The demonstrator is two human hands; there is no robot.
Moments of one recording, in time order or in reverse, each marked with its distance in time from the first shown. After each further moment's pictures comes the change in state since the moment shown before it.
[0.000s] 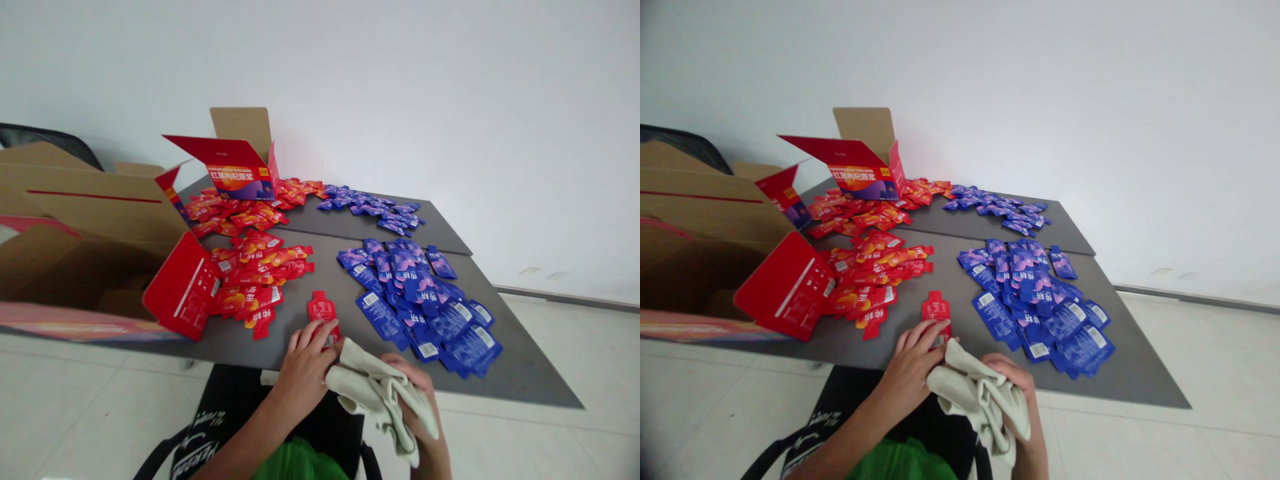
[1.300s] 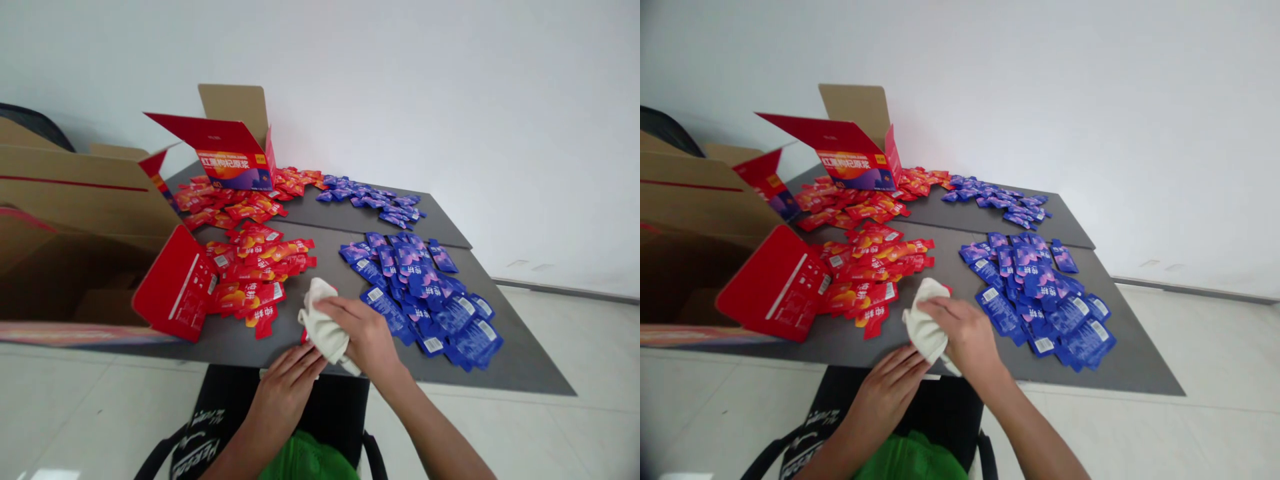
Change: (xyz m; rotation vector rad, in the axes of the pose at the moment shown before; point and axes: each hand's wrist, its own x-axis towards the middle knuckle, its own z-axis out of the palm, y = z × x) left_hand -0.053 -0.039 0.005 0.057 0.208 0.210; right_hand 0.097 -0.034 0.082 -0.777 -0.386 -0.309
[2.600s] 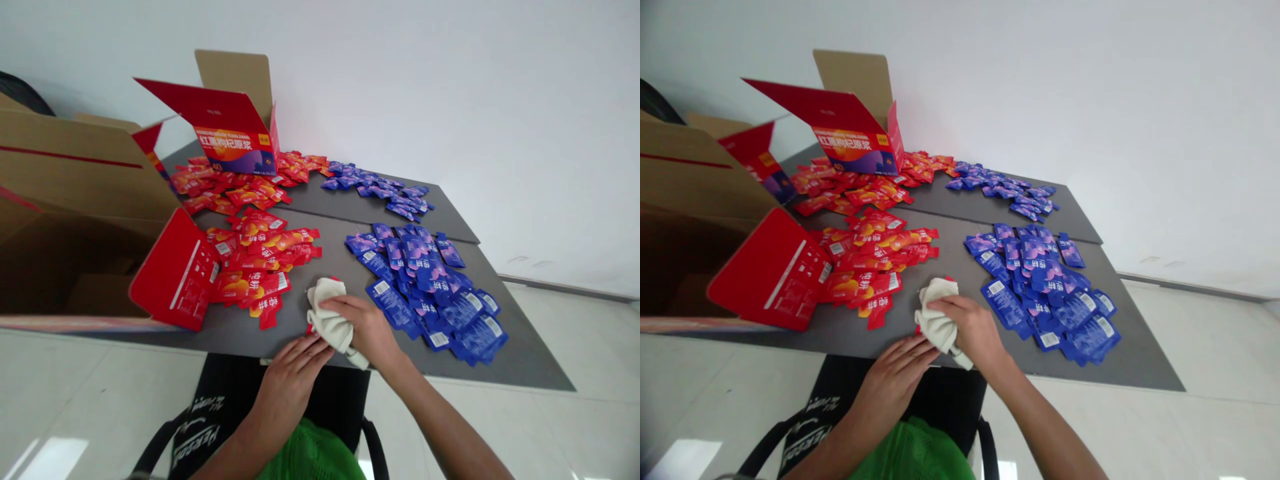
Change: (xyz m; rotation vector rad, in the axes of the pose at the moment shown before) left_hand 0.001 0.002 0.001 -0.095 -0.050 -0.094; right_hand -0.002 0.013 0.018 0.068 -0.154 0.138
